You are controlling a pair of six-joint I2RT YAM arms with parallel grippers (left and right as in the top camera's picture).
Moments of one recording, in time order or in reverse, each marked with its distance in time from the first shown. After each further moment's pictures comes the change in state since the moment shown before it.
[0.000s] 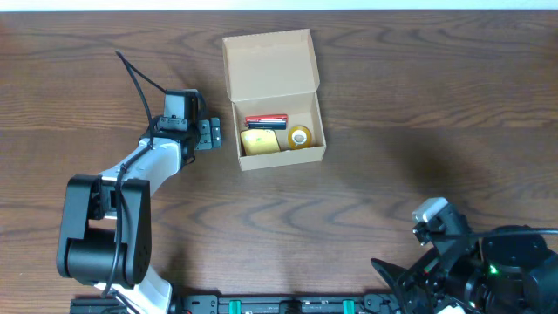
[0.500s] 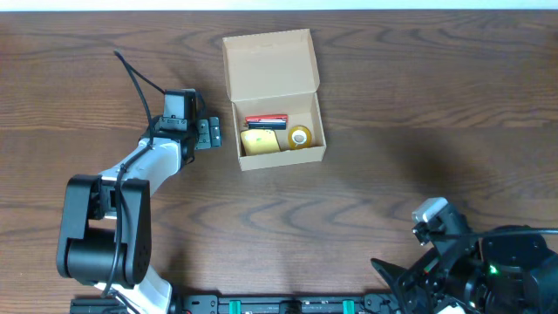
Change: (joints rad) left arm 0.002 0.000 0.000 0.000 -0.025 0.003; right arm 0.000 0.000 0.000 0.000 0.000 0.000
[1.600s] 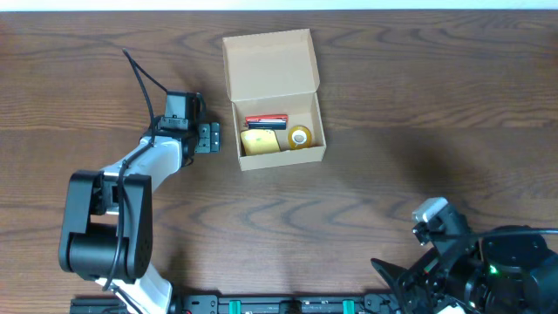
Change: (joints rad) left arm 0.000 0.030 0.012 -0.026 0.004 0.084; right arm 0.000 0.000 0.000 0.000 0.000 0.000
